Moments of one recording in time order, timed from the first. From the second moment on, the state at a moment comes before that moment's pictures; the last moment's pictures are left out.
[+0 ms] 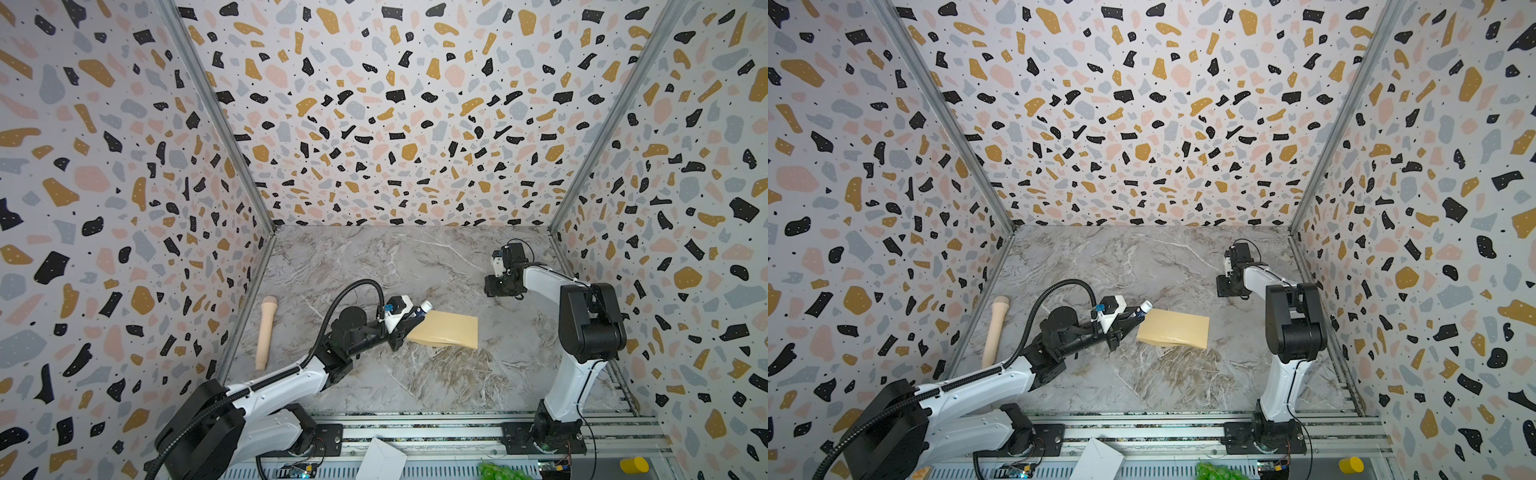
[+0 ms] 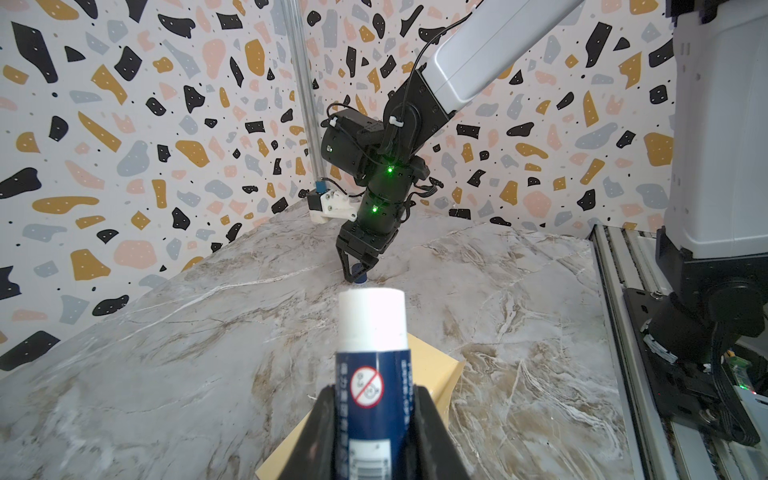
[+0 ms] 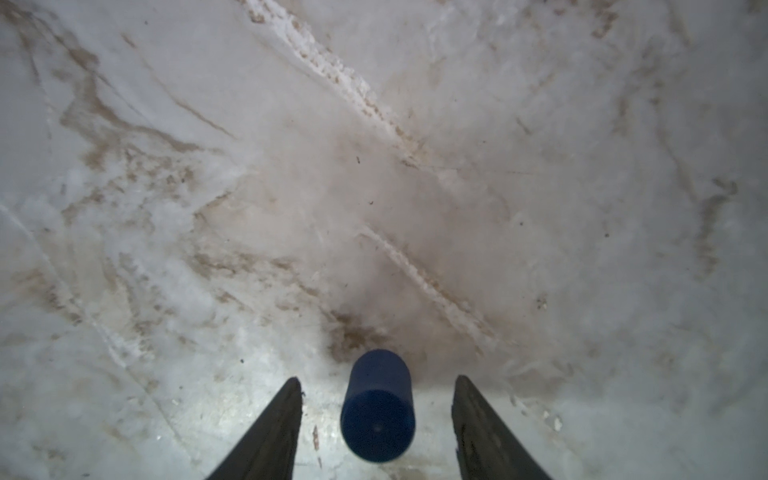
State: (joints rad) left arm -0.73 1.14 0.46 0.58 0.38 0.09; right arm 0.12 1.89 1.23 -0.46 -0.08 0.01
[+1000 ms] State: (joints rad) left arm -0.73 1.14 0.45 0.79 0.31 -0.01; right arm 0.71 1.25 1.09 -0.30 -0.52 0.39
